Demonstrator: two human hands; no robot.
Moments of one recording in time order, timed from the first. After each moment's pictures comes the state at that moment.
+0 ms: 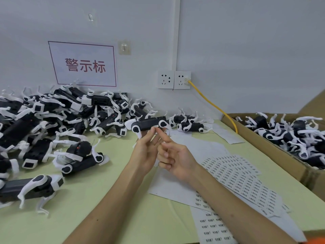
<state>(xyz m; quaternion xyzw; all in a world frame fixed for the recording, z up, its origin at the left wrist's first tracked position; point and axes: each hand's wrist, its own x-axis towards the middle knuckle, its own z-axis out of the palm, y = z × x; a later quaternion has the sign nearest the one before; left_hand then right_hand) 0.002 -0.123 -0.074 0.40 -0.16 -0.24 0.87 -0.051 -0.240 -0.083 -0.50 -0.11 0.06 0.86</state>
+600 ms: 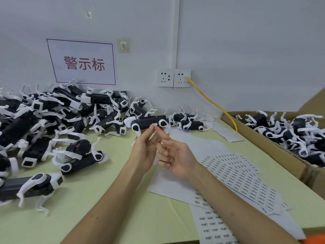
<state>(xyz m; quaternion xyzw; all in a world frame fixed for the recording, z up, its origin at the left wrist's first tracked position) 0.004 -0.122 -0.077 0.41 -0.17 -0.22 0.87 -0.055 -0.238 -0.080 -0.49 -0.10 0.07 0.87</state>
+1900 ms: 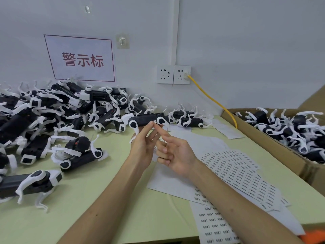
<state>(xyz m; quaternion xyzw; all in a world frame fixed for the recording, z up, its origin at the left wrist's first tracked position) 0.010 -0.125 -0.082 0.42 -0.15 -0.16 0.88 -0.054 -0.240 -0.081 -0.48 -0.10 0.08 0.87</state>
